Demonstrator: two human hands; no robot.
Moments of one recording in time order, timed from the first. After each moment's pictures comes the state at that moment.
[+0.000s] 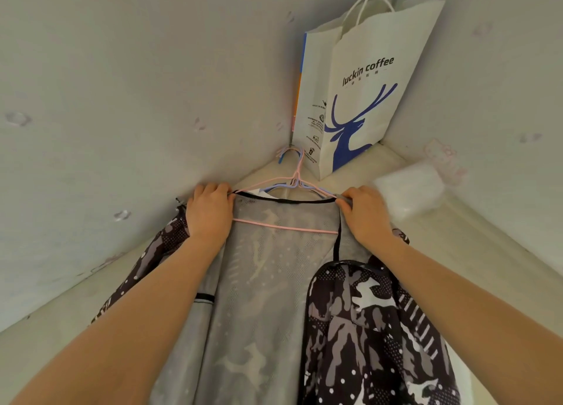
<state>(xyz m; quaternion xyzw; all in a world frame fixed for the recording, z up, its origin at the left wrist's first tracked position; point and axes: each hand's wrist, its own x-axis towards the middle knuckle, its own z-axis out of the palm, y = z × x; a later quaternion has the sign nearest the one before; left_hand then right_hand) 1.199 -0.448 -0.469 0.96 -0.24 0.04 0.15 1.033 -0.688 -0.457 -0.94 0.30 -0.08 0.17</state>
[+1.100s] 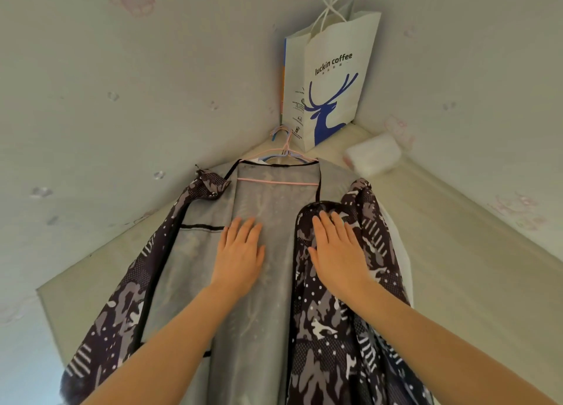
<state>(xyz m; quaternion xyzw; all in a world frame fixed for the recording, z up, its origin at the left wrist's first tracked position) 1.002 -0.356 -0.434 0.91 -0.39 -0.04 0.10 0.873 -0.526 -0.410 -0.98 0.21 0.03 0.03</state>
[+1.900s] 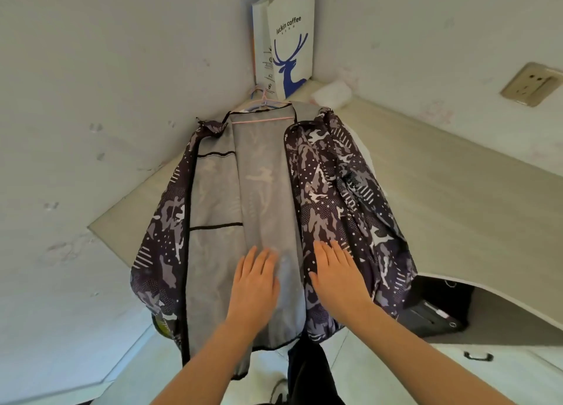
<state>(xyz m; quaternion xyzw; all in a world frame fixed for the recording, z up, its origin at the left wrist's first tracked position) 0.794 -0.145 -0.438 0.86 -0.49 -0.03 0.11 0.663 -0.278 -0.412 -0.95 0.31 0.06 0.07</state>
